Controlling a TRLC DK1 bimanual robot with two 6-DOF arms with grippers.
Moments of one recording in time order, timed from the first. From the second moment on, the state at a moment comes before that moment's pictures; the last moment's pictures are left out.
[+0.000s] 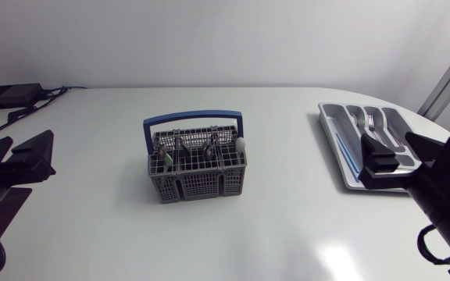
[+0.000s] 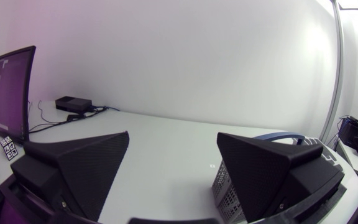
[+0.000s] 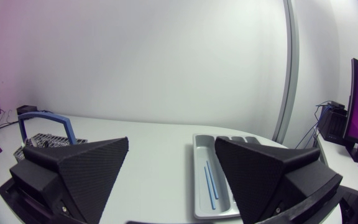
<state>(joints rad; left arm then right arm) 0.04 0.44 0.36 -0.05 0.00 -0.11 0.29 0.52 0.30 0.12 0.27 0.00</state>
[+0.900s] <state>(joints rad) -0.28 0.97 0.76 -0.46 -0.15 -0.16 0.45 0.87 0.50 -0.01 0.35 0.08</state>
